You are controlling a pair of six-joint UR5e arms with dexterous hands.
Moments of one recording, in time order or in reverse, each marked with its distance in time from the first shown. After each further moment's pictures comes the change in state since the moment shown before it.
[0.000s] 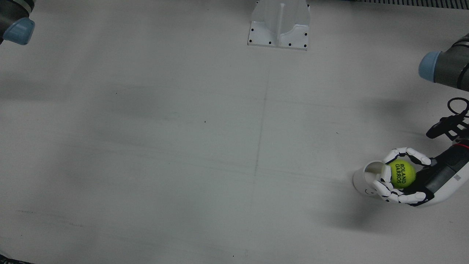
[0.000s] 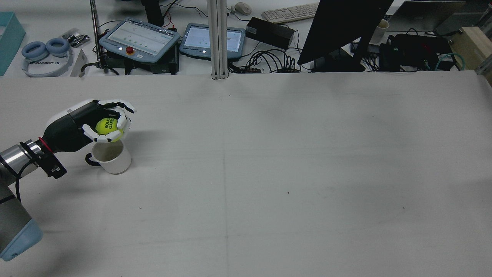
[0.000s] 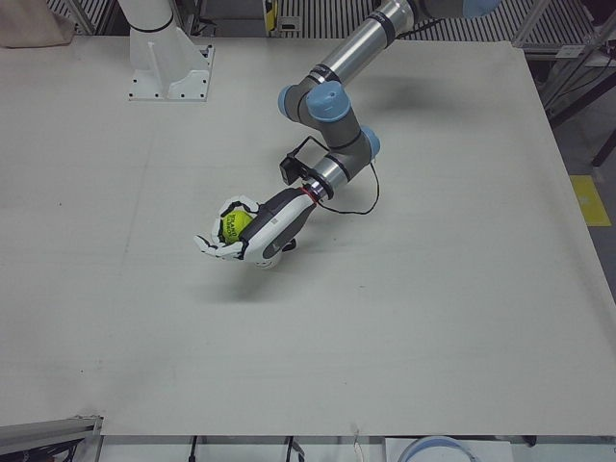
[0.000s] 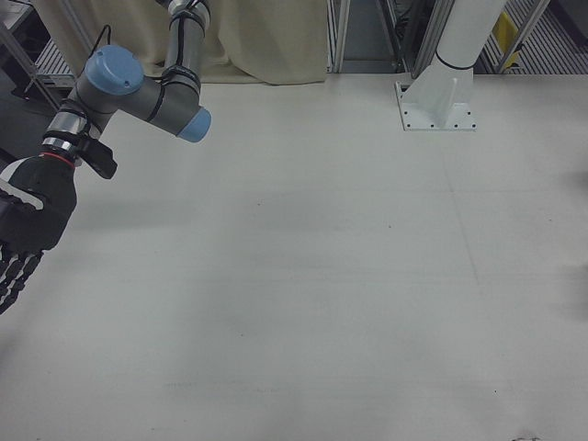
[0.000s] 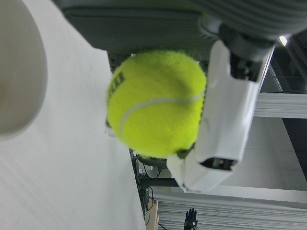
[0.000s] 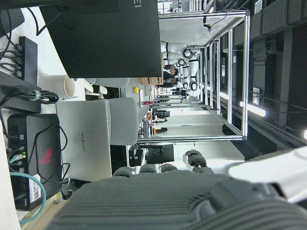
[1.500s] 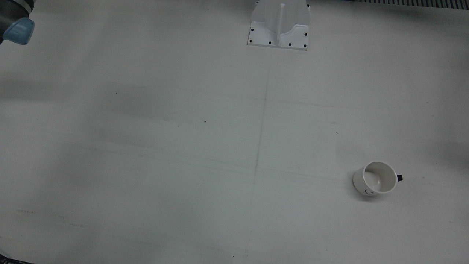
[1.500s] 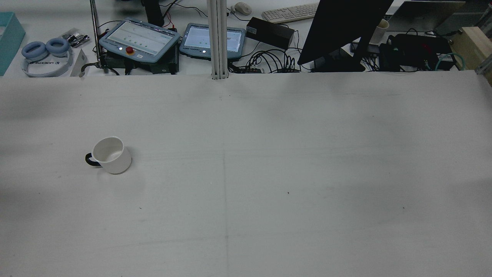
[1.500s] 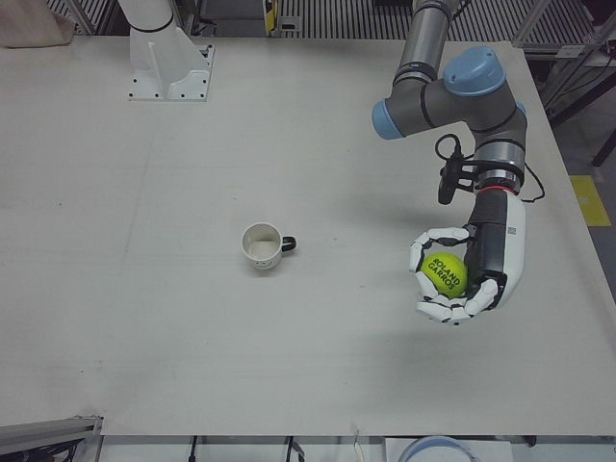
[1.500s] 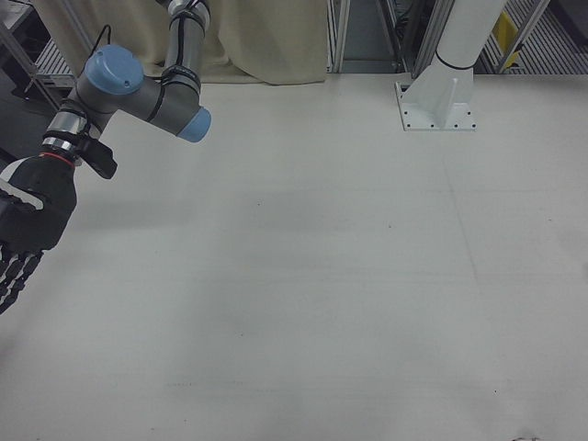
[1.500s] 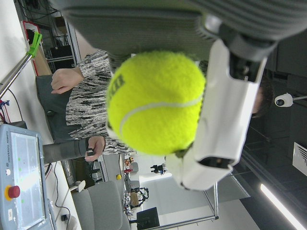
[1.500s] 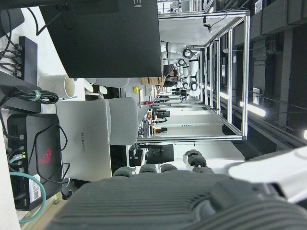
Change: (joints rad) left arm -0.524 0.012 0.124 0.015 0.017 0.011; right arm 0.000 0.000 0.000 0.000 0.000 0.000
